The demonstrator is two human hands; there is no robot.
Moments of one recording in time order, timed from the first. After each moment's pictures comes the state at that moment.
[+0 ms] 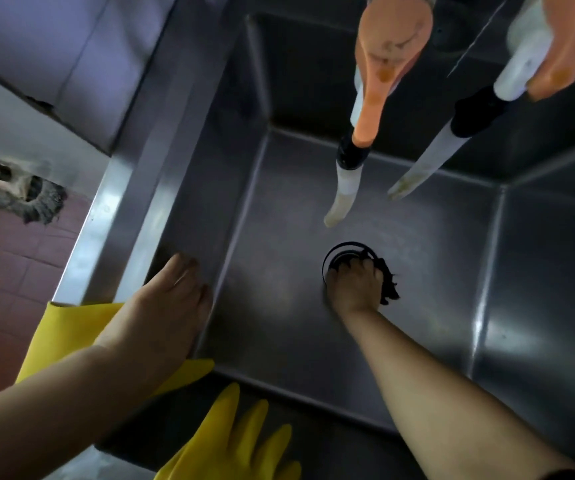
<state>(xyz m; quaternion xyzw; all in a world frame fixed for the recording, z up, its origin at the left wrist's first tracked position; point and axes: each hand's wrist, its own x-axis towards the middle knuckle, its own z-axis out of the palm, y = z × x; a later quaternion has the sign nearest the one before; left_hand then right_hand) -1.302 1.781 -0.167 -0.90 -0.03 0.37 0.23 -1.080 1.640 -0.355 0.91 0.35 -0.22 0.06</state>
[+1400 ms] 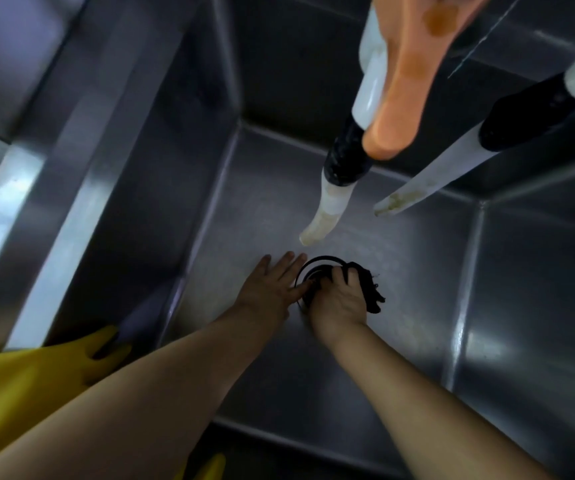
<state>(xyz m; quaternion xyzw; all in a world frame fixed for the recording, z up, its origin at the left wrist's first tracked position) -1.150 1.739 -0.338 -0.92 -0.08 0.38 -0.05 -1.063 1.646 -0.345 0.76 0.54 -0.20 0.30</state>
